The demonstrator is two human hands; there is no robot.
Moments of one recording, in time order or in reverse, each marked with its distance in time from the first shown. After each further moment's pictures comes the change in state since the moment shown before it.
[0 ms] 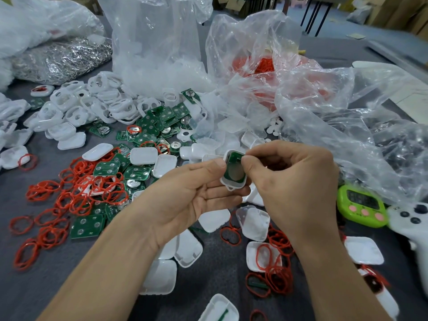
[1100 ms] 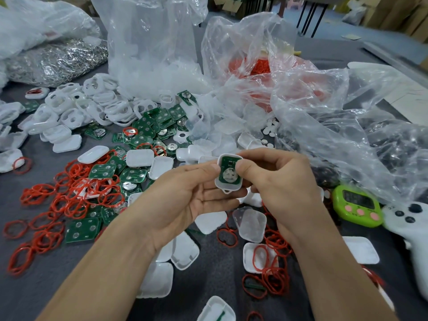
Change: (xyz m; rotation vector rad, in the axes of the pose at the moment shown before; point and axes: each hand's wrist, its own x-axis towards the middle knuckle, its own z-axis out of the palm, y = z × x) left_hand 0.002 -0.003 -0.002 0.022 0.023 0.006; right_hand 0.006 0.013 0.004 0.296 -0.230 0.374
